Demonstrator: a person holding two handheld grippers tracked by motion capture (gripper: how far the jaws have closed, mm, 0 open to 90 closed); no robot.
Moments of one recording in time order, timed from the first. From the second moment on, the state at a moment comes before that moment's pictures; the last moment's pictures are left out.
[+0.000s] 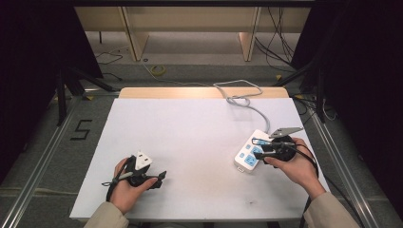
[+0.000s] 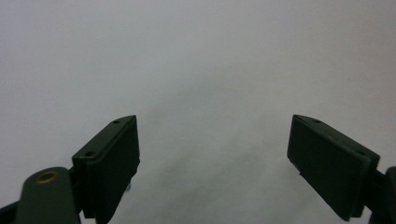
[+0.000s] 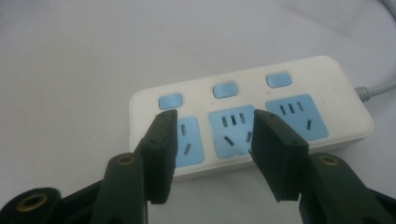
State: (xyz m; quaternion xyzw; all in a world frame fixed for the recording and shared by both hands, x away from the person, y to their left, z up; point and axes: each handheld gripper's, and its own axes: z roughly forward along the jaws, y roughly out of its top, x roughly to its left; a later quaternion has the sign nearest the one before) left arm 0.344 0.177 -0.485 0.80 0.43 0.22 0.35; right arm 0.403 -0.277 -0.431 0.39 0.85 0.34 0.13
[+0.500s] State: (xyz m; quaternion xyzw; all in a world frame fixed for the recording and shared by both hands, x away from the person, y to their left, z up) left arm 0.344 0.179 -0.486 0.80 0.43 0.22 0.35; right arm 0.383 -0.299 -0.447 0.41 0.82 0.37 0.14
